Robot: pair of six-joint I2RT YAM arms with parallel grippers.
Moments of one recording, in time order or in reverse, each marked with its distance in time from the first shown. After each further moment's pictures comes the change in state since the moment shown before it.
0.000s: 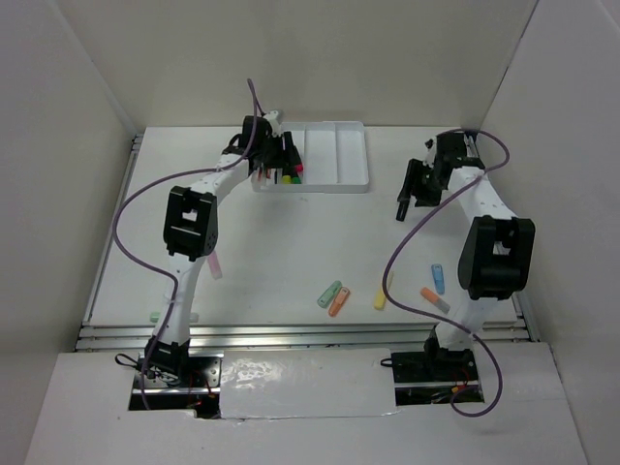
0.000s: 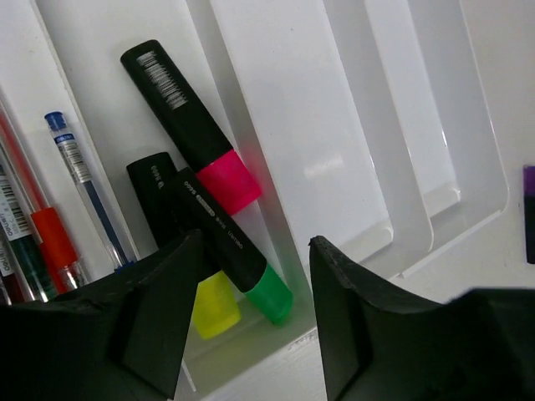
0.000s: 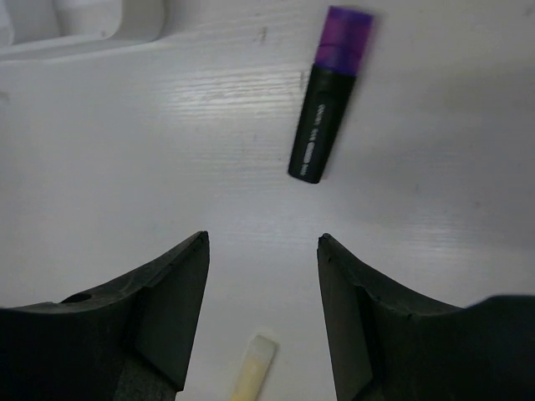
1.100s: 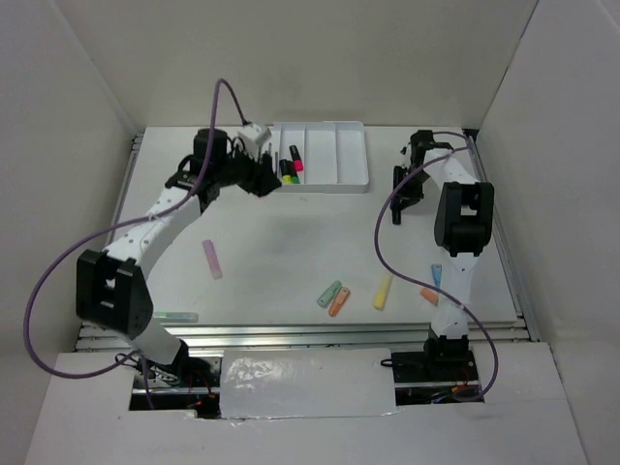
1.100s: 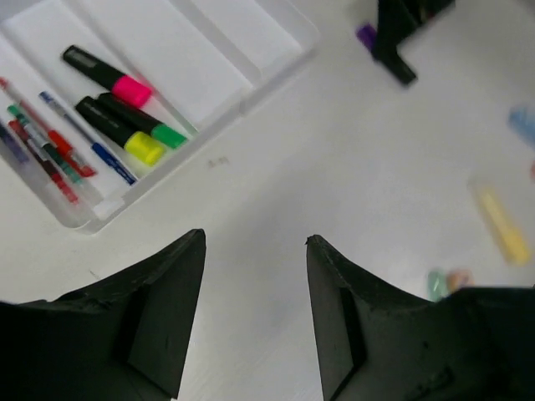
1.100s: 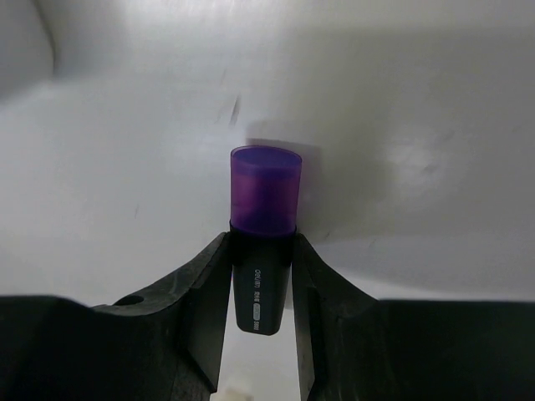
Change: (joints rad) left arm -0.002 -0.862 -0.743 -0.003 0.163 0.337; right arm 0.047 0.536 0.492 -0.222 0.108 -0.095
